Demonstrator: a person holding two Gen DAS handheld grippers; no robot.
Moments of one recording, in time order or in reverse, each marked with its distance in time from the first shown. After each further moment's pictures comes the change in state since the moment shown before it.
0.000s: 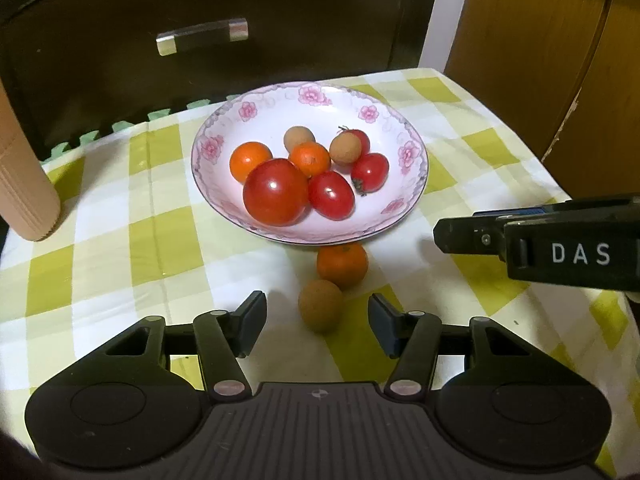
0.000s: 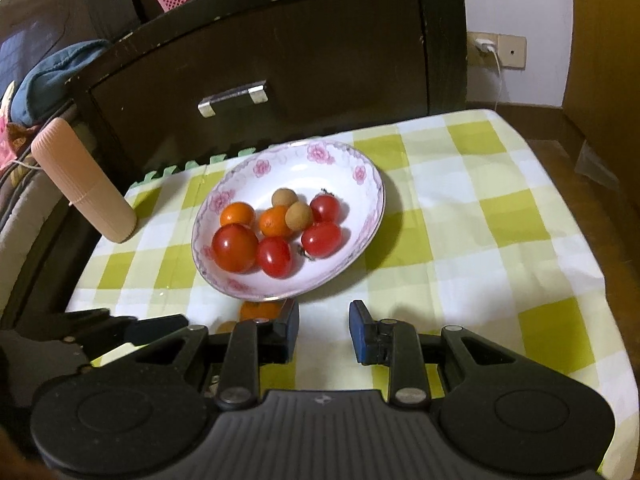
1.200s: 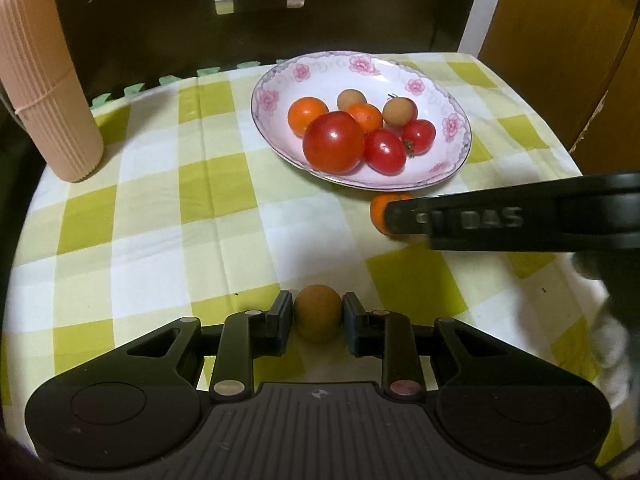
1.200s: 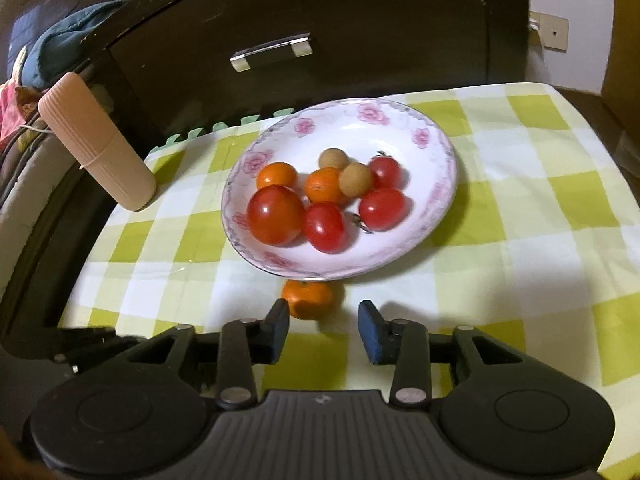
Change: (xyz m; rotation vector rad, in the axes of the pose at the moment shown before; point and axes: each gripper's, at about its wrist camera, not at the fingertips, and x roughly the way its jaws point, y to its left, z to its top) left arm -0.013 0.024 -0.022 -0.081 0.056 0.044; right arm 0.041 0.032 -0.002 -0.041 0.075 0.064
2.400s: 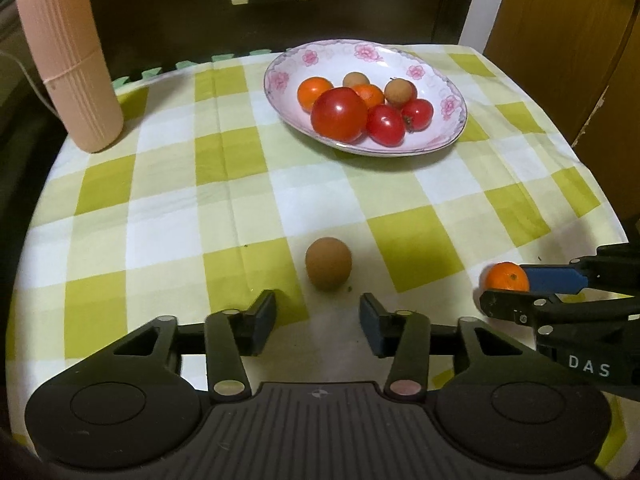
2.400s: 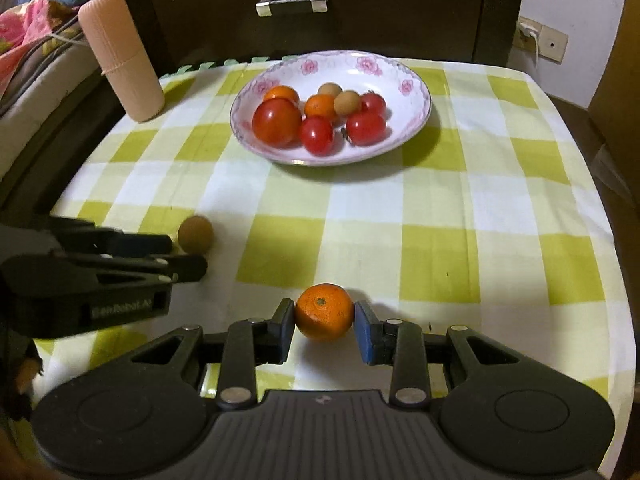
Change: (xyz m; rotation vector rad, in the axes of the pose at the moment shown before) left arm -0.014 -0.003 -0.027 -0.016 0.002 0.024; right arm -0.042 0.001 -0.065 -0.144 0.079 -0.103
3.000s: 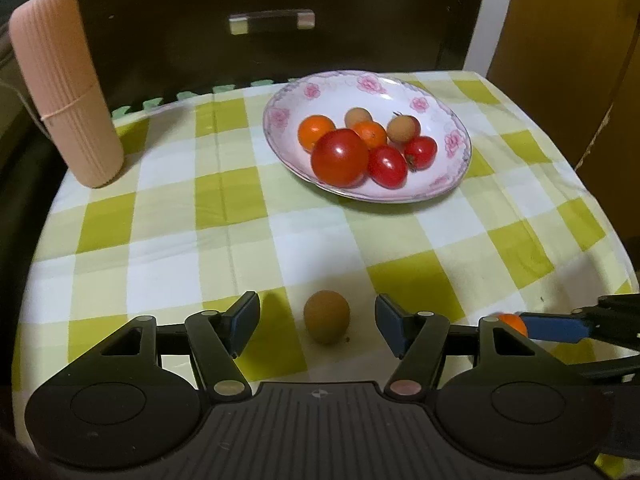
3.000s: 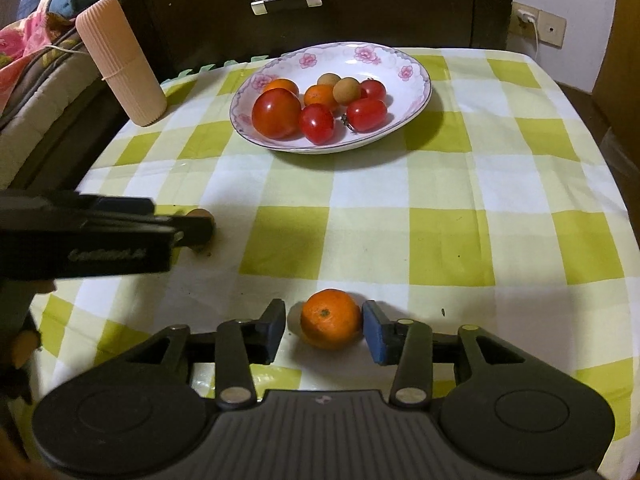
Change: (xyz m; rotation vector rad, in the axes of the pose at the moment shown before) left arm 0.003 -0.007 0.019 0.005 -0.057 0.020; right arm 0.005 -0.009 -0.007 0.055 -0.019 0.048
